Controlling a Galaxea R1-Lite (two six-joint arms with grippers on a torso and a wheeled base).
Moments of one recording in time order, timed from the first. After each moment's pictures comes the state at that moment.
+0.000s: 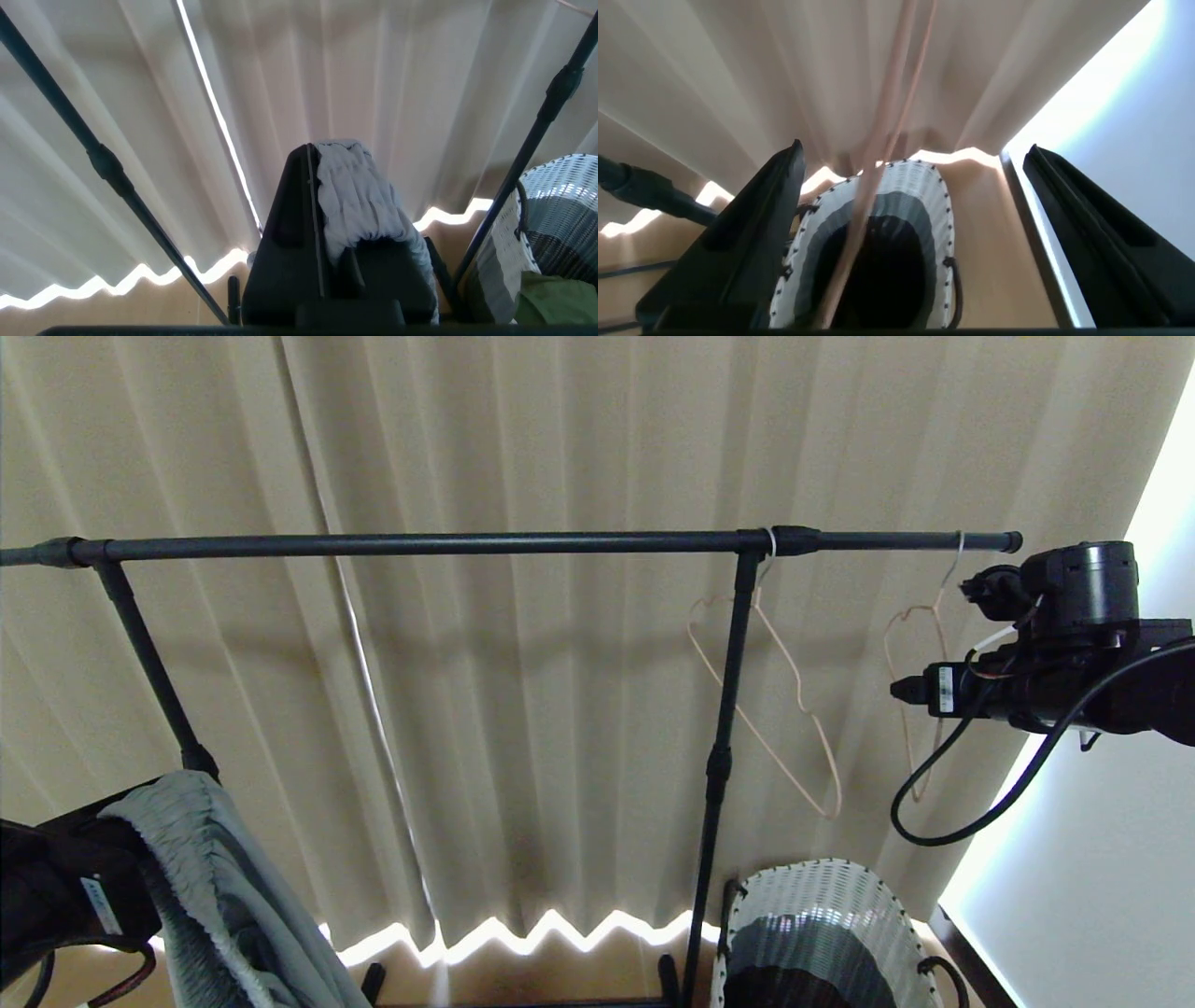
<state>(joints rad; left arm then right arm) -0.31 0.97 -0.36 -0.45 0.20 0.10 0.08 1.77 -1.13 -0.06 -0.28 0.13</state>
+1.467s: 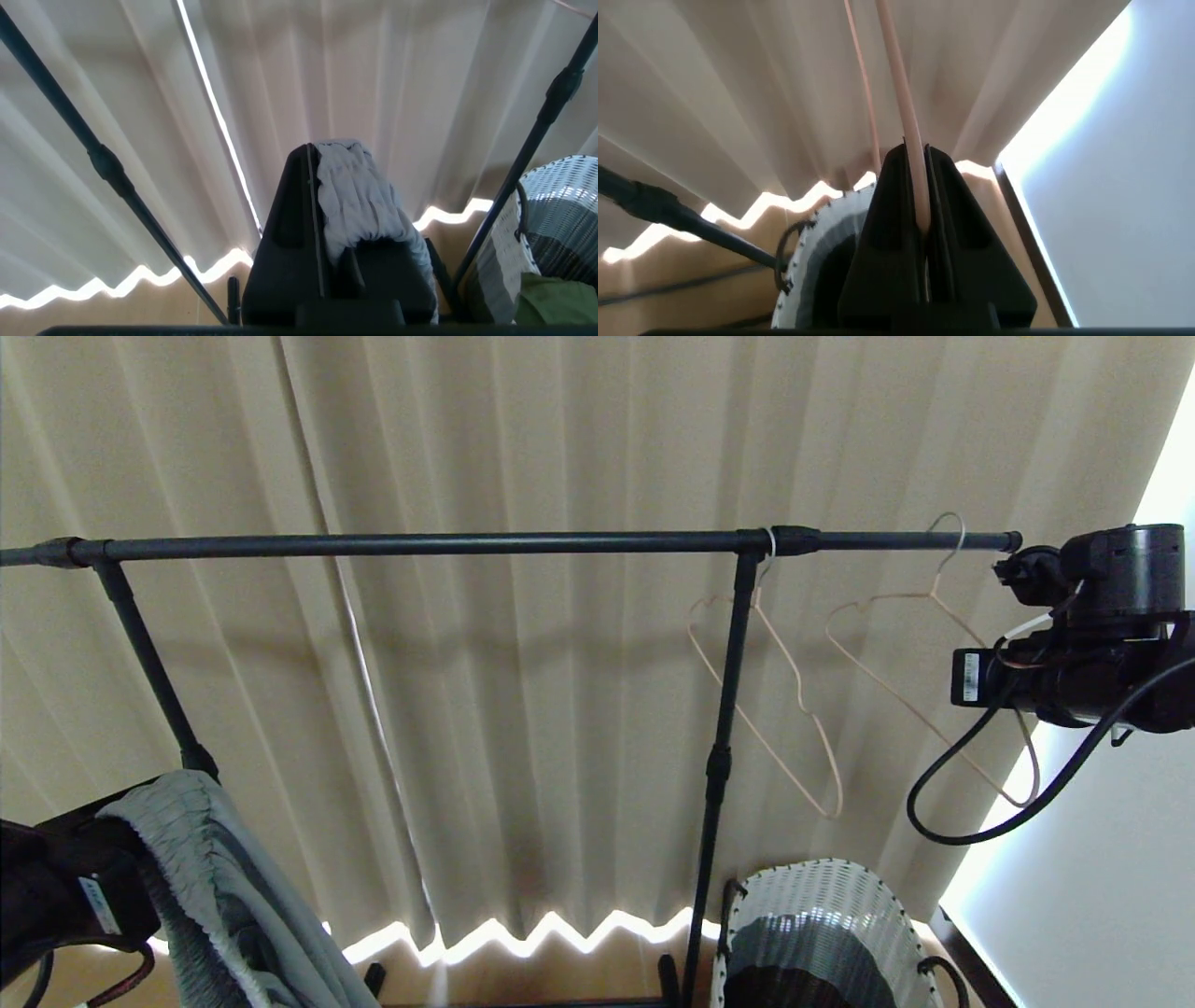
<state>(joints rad) -0.31 0.97 -0.36 -0.45 0.20 0.10 0.08 1.70 -1.10 -0.08 -0.31 0.14</state>
